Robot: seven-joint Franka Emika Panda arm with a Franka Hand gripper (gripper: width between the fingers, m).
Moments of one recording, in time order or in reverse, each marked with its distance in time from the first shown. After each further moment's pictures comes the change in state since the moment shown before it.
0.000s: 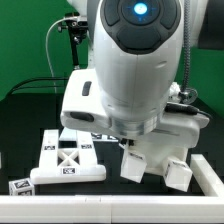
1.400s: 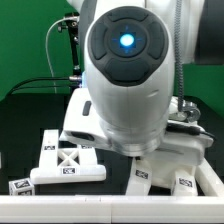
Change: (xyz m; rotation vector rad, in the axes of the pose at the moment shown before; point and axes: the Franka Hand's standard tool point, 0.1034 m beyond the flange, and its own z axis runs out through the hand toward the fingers) arm 0.021 -0.023 0.007 0.072 -0.015 0.038
